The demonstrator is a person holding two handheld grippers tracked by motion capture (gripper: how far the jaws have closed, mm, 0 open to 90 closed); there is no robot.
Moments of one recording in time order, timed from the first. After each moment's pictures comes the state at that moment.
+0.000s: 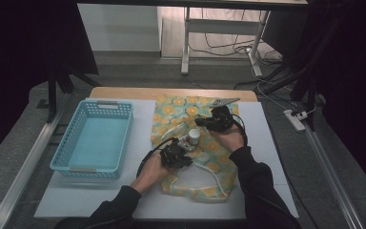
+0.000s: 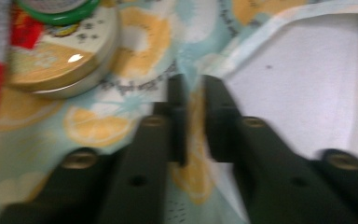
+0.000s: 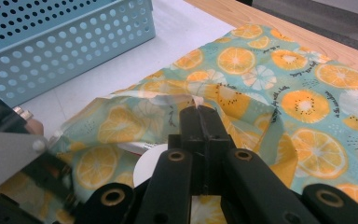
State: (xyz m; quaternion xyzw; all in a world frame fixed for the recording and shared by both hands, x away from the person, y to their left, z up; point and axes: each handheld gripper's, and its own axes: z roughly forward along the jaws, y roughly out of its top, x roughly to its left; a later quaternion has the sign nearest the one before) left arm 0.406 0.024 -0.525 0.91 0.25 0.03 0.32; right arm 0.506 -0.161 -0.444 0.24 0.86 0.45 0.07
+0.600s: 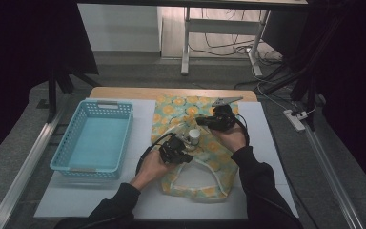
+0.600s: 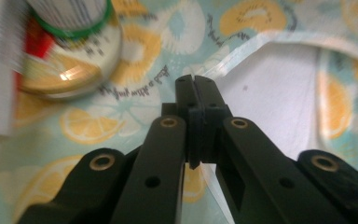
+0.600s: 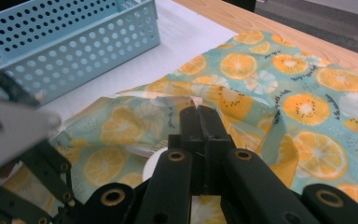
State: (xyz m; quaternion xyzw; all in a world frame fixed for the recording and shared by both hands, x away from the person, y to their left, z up) left arm 0.412 0.033 -0.501 0.89 0.29 0.00 0.34; right arm 0.503 -0.165 -0.435 0.25 0.85 0.46 0.06
